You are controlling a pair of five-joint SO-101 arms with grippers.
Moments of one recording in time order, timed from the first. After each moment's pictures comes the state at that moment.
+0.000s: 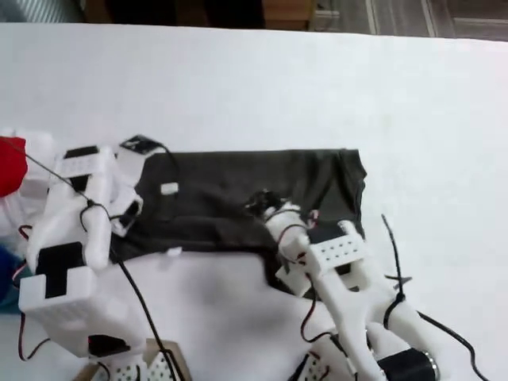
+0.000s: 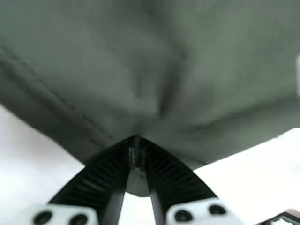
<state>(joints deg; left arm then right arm) -20.0 10.5 24.1 72.9 -34.9 -23.9 -27.0 63.6 59.1 30.5</state>
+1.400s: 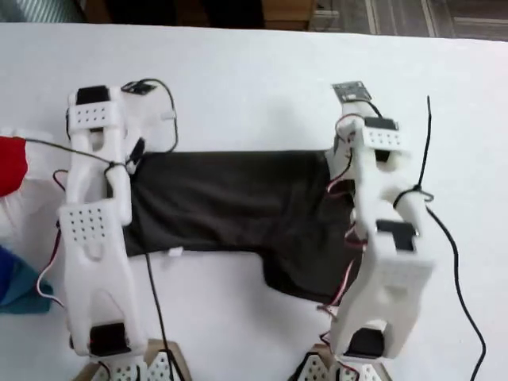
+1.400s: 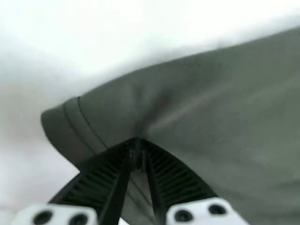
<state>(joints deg) -16.9 63.3 -59.7 101.6 -22.4 3.3 32.7 -8.8 66.4 17.5</state>
